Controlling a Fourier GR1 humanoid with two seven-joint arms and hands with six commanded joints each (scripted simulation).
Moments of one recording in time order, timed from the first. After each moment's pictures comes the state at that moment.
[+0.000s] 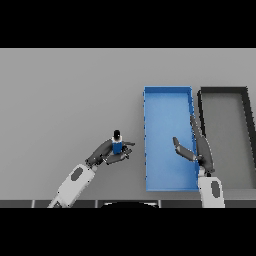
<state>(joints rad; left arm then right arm) -0.21 0.15 -0.54 -1.29 0.10 -0.13 -0.15 0.07 -0.18 0.04 -1.66 0.13 0.06 -0.10</state>
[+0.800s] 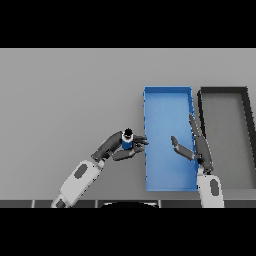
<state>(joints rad) -0.28 0.11 -0.54 -1.51 0.08 -0.12 -0.14 0.05 -0.18 0.05 -1.64 0.16 0.05 -0.10</state>
